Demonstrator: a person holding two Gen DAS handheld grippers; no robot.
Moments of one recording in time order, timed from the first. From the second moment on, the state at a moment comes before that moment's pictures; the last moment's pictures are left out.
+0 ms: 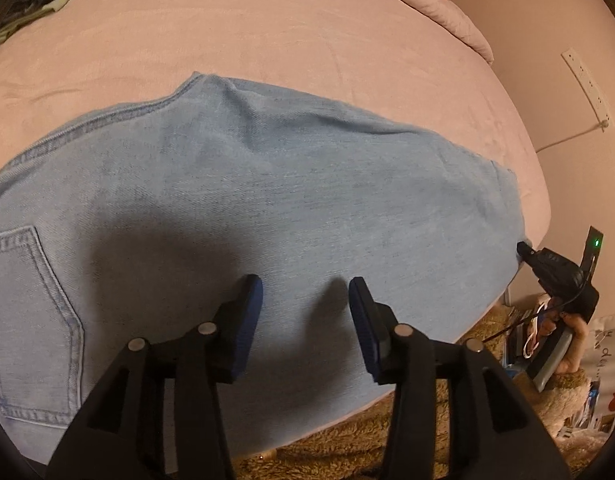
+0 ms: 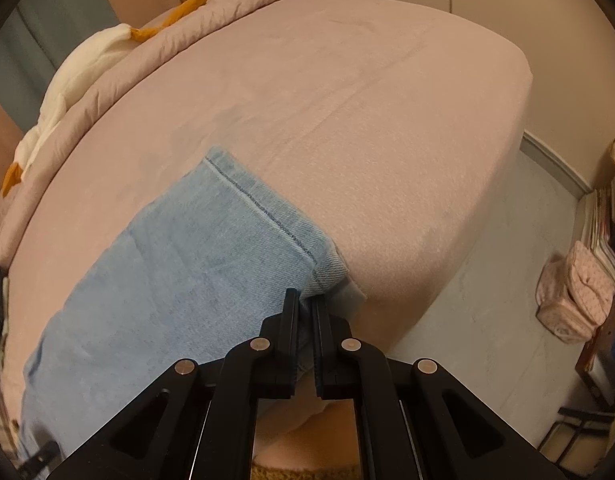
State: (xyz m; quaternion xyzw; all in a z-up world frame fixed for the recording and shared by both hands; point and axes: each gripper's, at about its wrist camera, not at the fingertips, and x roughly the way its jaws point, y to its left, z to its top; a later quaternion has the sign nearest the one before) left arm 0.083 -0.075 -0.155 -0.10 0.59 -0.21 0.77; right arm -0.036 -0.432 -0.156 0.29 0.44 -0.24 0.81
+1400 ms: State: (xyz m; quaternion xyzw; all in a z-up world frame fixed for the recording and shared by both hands) left arm 0.089 -0.090 -0.161 -0.06 0.57 -0.17 0.80; right arm -0.068 -0.441 -0.140 0.33 0.41 -0.23 0.82
